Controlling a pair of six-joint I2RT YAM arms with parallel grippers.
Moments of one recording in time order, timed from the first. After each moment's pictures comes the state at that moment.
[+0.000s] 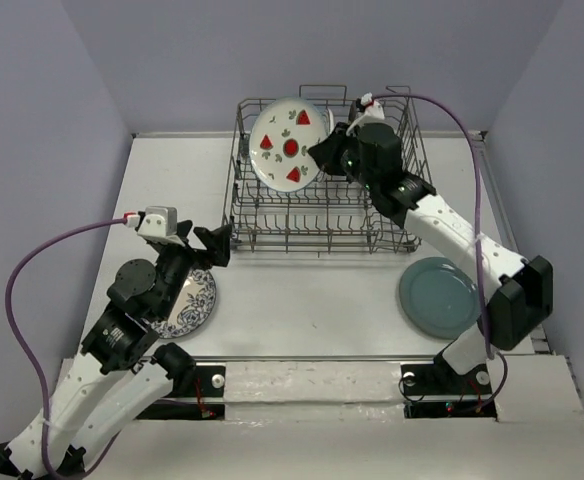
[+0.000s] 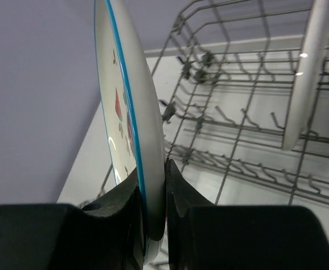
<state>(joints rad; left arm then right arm) -0.66 0.46 0.77 -0.27 -0.37 -0.25 0.61 1.53 1.44 -0.05 0.02 0.58</state>
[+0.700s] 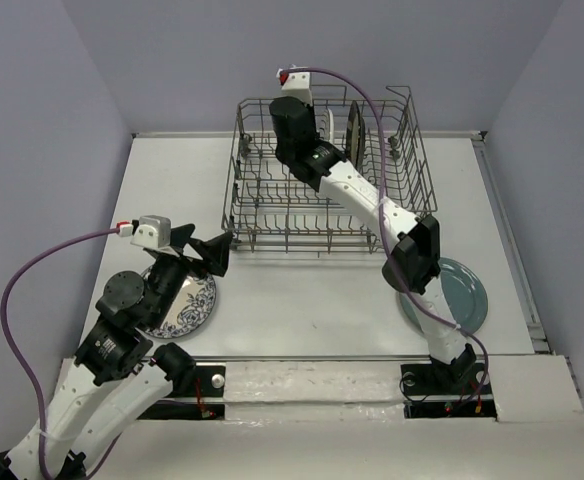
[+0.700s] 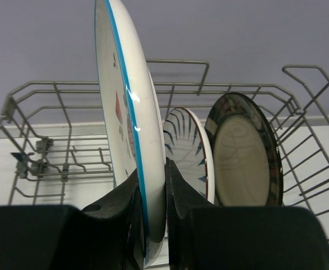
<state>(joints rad) -0.66 0.39 0.73 -0.27 -0.28 -0.26 0.75 2.28 2.39 -0.23 0.93 0.00</state>
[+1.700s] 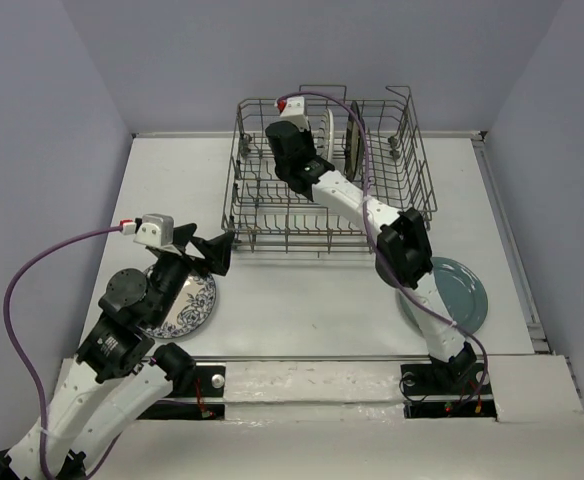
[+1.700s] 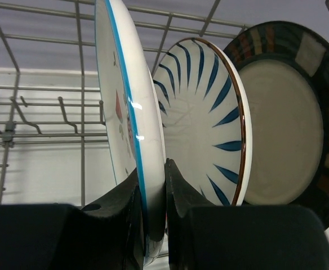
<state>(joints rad) -0.66 0.40 0.73 -0.26 -0.27 -0.26 0.72 2.37 2.25 -0.19 0.96 0.01</state>
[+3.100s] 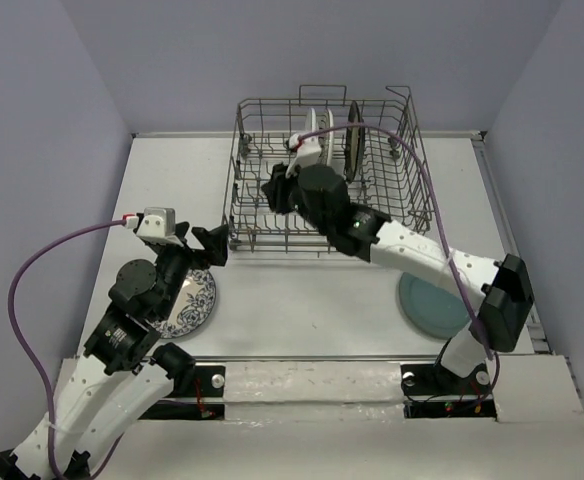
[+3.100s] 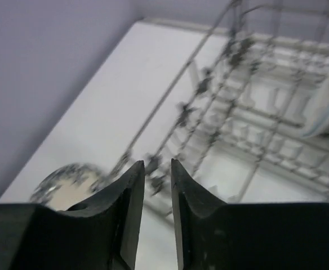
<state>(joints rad) -0.61 0.45 0.72 -0.26 -0.33 -0.26 0.87 1.66 1.53 -0.05 0.34 0.32</state>
